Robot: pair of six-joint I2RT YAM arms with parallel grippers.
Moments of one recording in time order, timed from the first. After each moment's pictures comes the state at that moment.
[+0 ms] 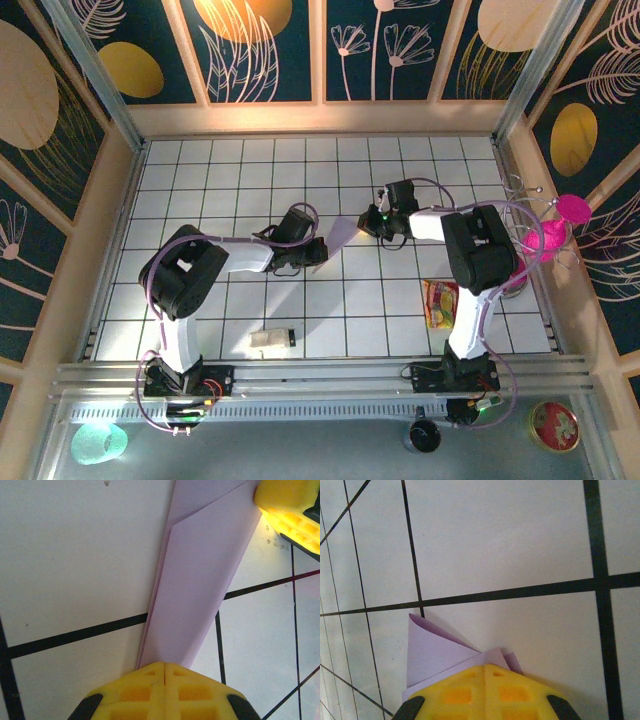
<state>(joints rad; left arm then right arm) -0.68 1.91 0.96 0.07 0.25 -0.76 0.31 1.95 1.03 0.02 -0.44 0.68</state>
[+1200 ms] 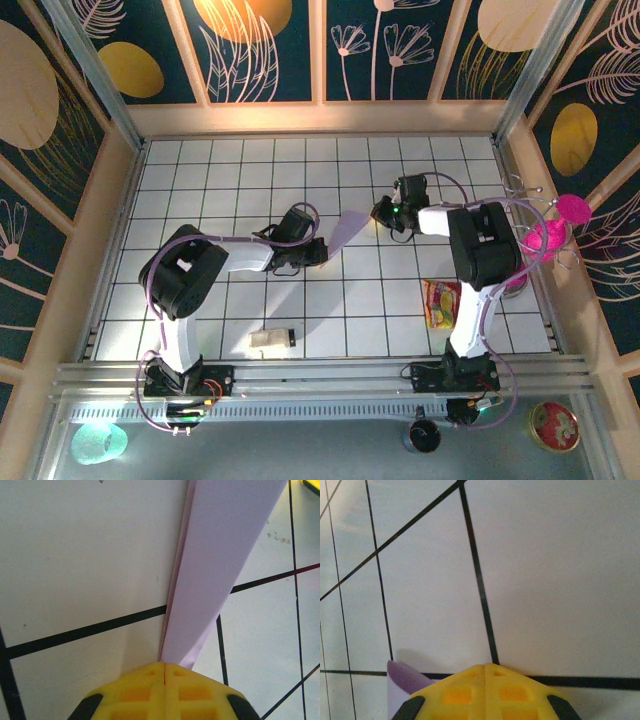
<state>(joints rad) -0.68 1.91 0.96 0.05 0.26 -0.73 0.23 1.98 1.06 0.08 -0.35 0.68</state>
